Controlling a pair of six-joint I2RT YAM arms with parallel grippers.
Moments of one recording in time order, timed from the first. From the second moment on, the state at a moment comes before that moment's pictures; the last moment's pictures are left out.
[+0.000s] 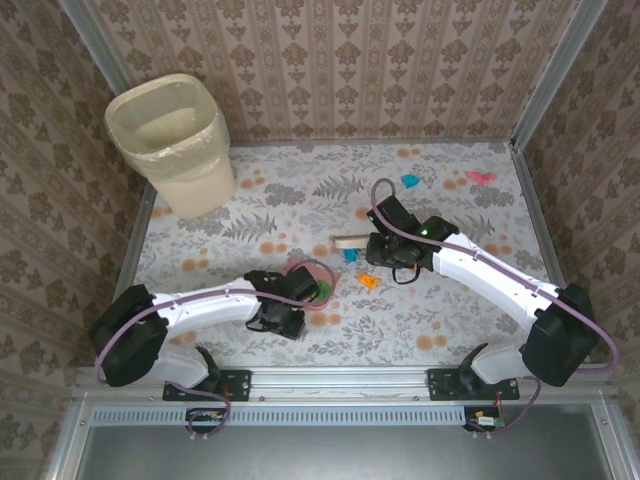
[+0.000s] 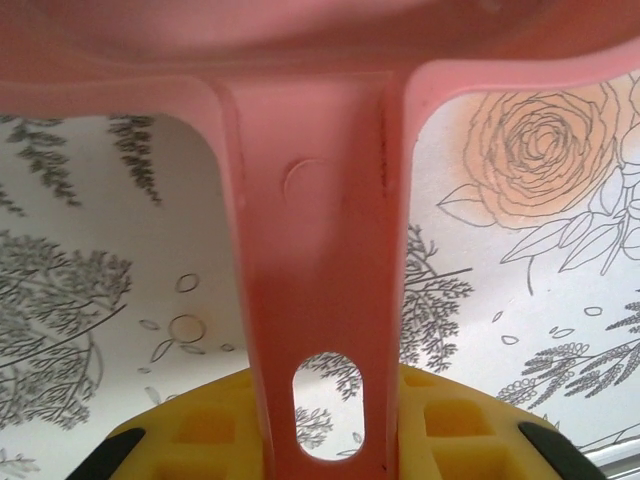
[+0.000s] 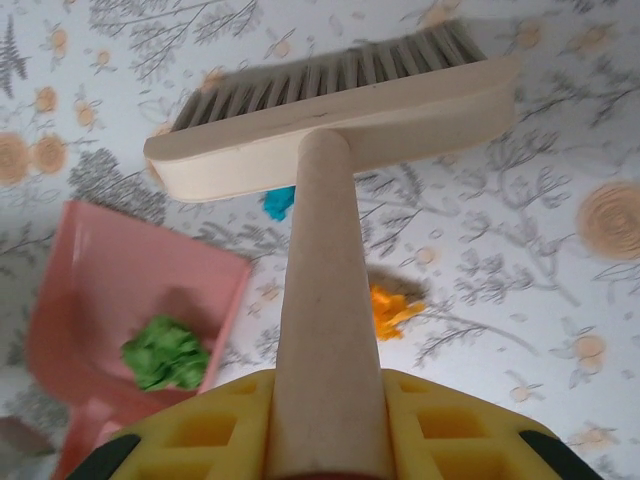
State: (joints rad) left arm -1.03 1.39 0.74 -0.78 0.05 -0.61; right arm 0.65 1.39 1.13 -0.81 0.08 0.78
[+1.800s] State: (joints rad) left arm -1.08 1.35 0.71 -0.77 0.11 -0.55; right arm 0.65 1.10 1.09 -1.34 0.15 0.57
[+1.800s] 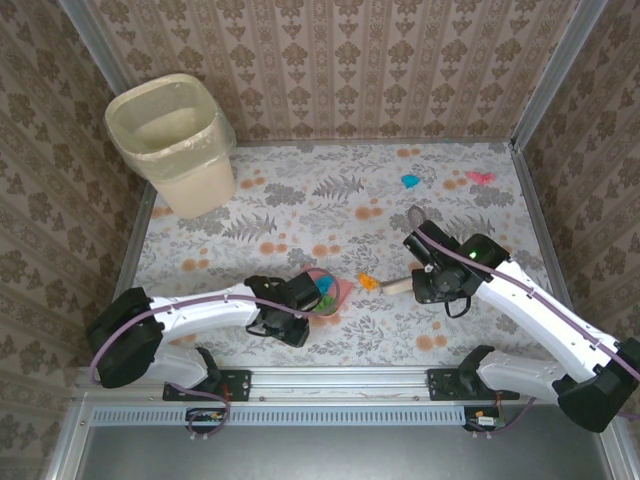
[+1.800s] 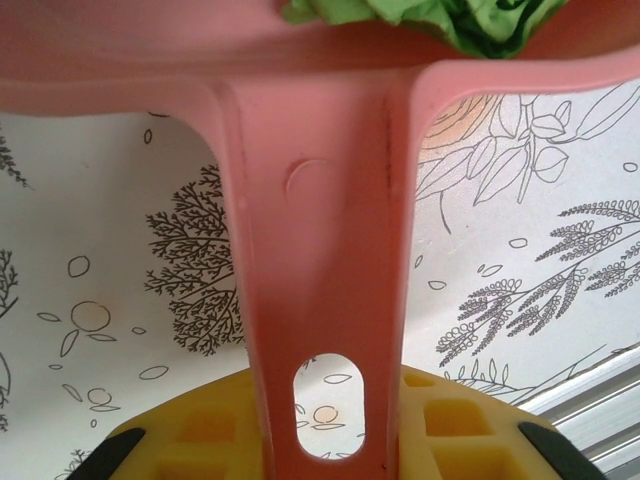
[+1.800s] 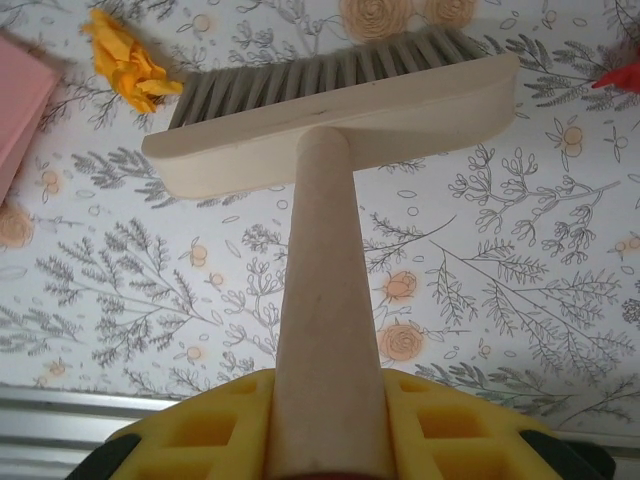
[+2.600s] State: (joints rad) left arm -1.11 1.35 0.71 -0.81 0.08 -0.55; right arm 0.78 1.28 1.17 -1.11 0.07 0.53
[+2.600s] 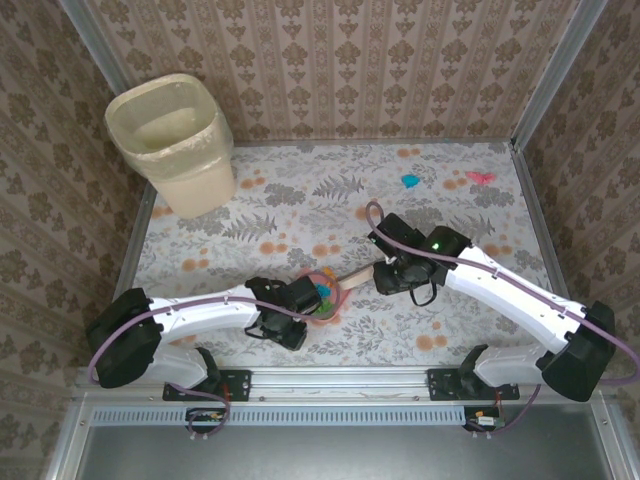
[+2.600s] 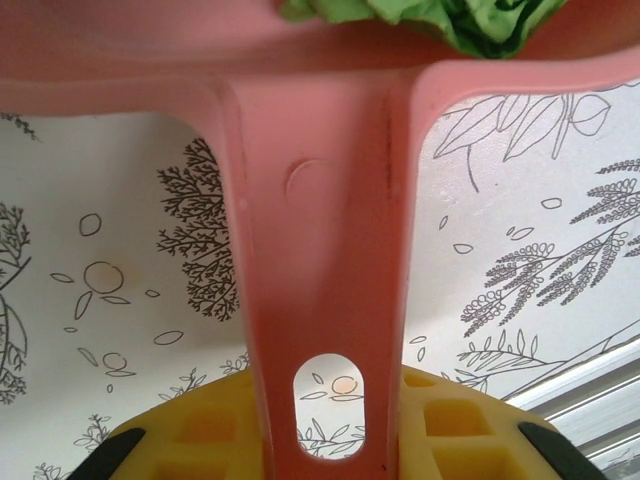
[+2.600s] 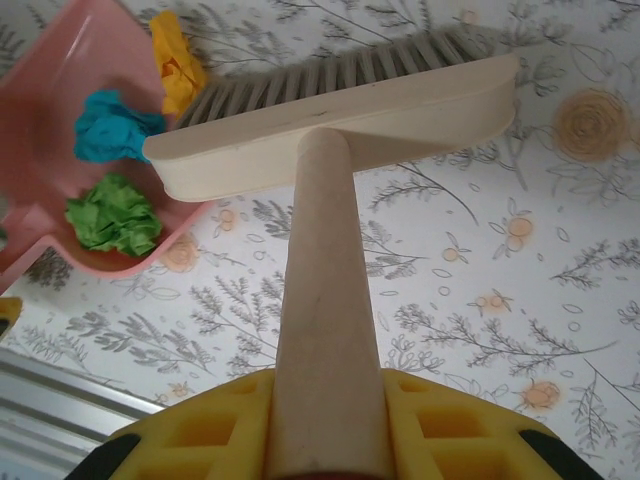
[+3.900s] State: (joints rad) left arm -0.99 1.32 0.72 -0.82 0.06 -0.57; right arm 0.79 1.44 1.19 -0.85 -0.03 0.49
